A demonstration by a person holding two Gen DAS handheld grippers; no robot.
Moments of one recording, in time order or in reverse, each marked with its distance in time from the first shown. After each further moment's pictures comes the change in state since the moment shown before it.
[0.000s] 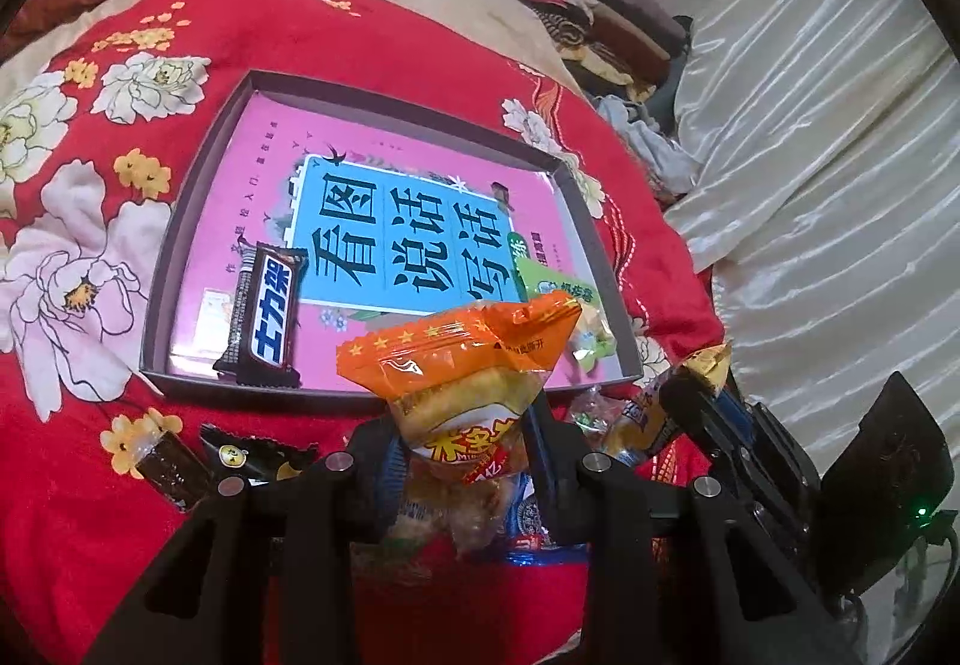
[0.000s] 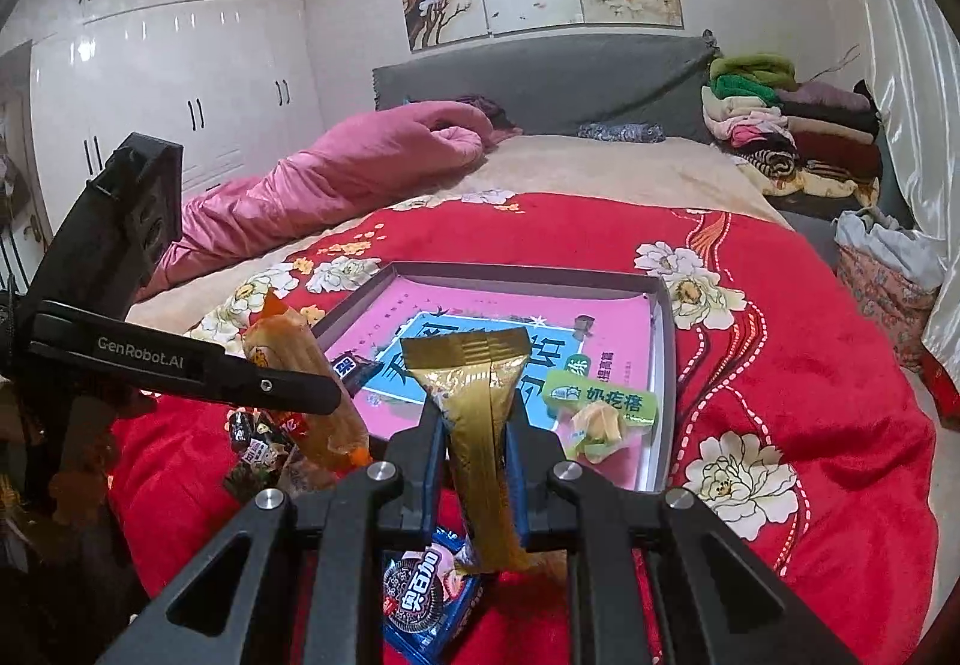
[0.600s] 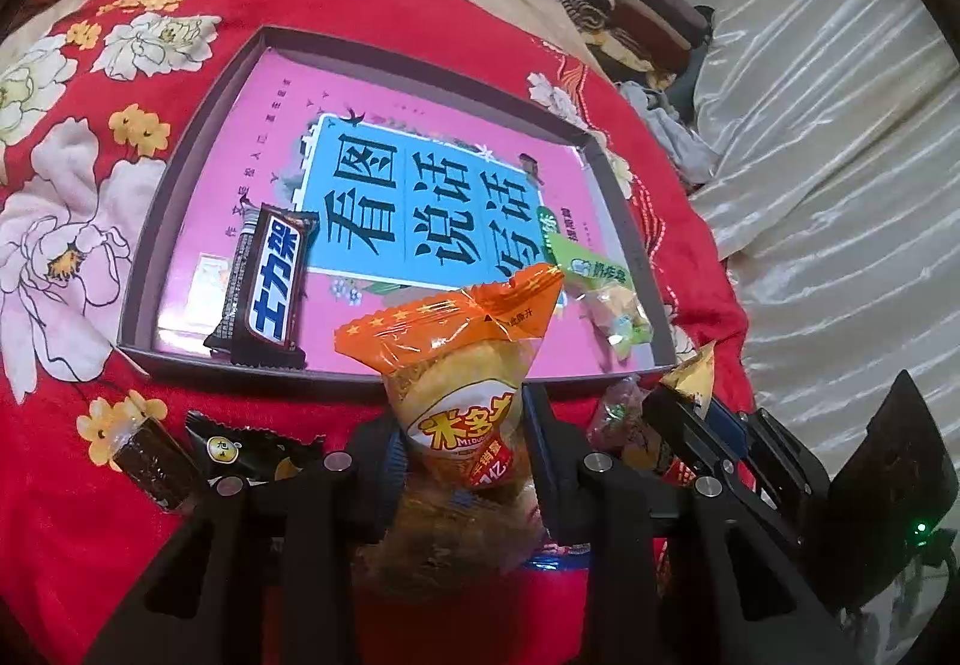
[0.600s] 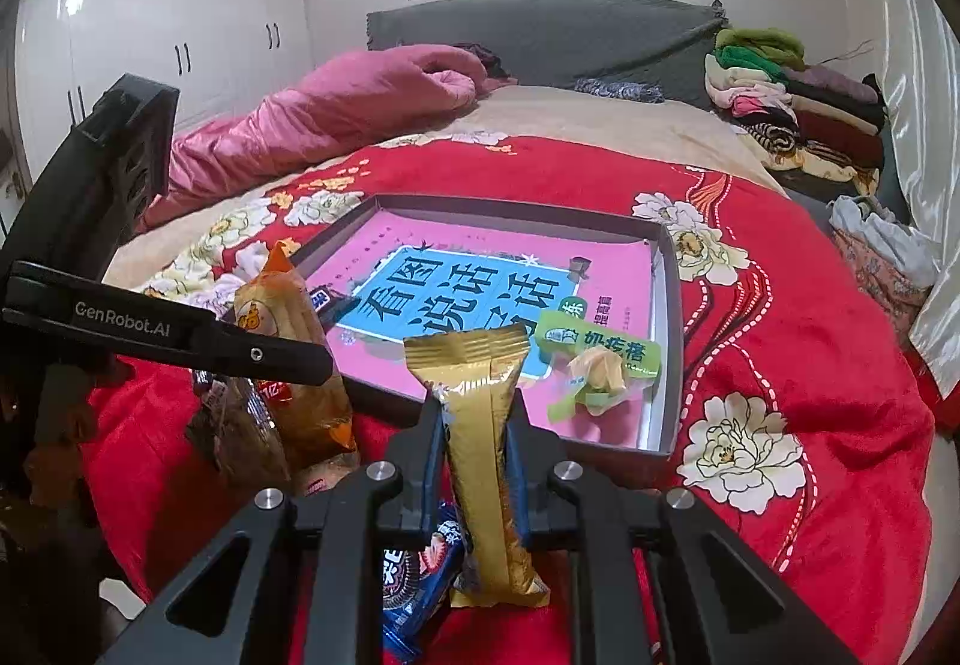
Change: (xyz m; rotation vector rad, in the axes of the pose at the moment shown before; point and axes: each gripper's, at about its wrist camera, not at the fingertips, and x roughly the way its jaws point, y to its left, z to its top) left arm 0.022 0.008 -0.005 -0.026 0.045 0.024; right arm 0.024 0.003 -0.013 -0.045 0.129 -0.045
